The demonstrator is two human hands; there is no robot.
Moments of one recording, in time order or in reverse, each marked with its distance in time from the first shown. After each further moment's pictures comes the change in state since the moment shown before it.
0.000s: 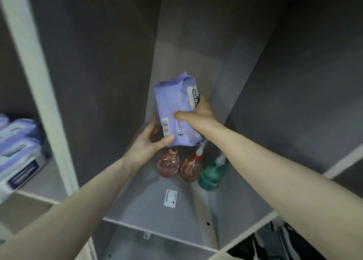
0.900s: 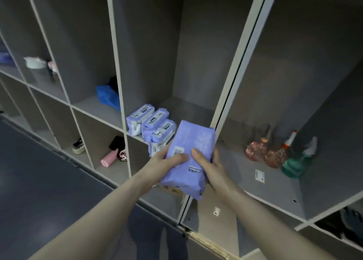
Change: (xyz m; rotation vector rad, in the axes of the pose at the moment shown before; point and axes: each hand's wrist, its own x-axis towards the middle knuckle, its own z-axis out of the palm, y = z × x) left_hand -0.301 0.092 -0.228 -0.063 0.134 -0.313; right_hand -0.304 -0.109 0.217 0.653 -0.414 0.186
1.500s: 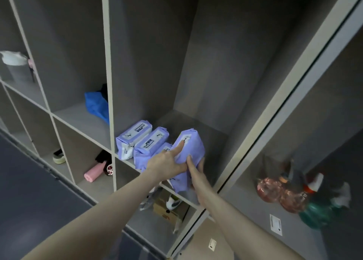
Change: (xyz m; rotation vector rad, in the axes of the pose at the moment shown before) left_hand 0.210 -0.006 -0.059 1.007 0.194 0.068; right_hand 0.214 0.058 0.019 -0.157 0.035 0.109
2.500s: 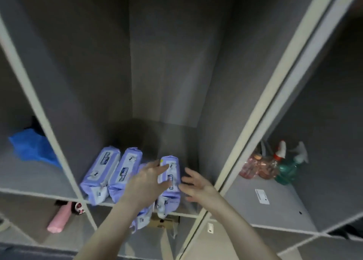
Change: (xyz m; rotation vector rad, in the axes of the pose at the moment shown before) left_hand 0.035 -0.012 -0.048 0.198 -0.215 0.313; right_hand -0.018 -0.028 -0.011 -0.017 0.121 0.054
